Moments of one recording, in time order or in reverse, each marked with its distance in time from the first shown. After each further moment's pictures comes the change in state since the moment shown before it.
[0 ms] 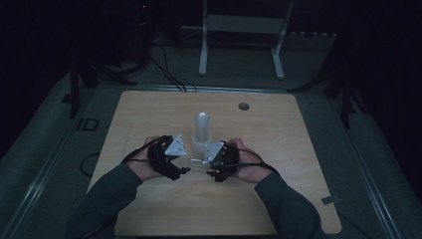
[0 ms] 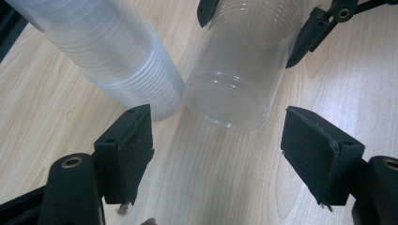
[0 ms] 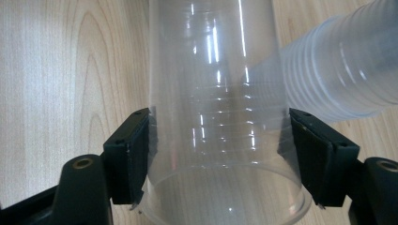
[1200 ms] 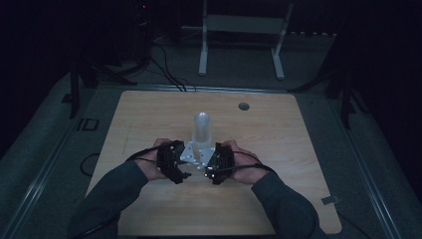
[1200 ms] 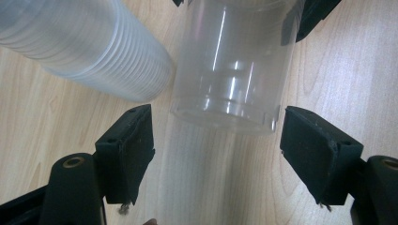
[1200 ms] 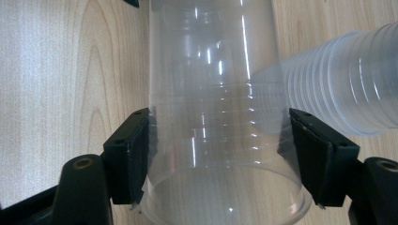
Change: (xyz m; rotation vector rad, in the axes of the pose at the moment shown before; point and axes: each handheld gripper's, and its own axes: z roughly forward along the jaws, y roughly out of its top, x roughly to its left) left arm -0.008 0.013 0.021 0.166 -0.030 0.109; right arm 0.010 0.013 0.004 0.049 -0.020 -0.079
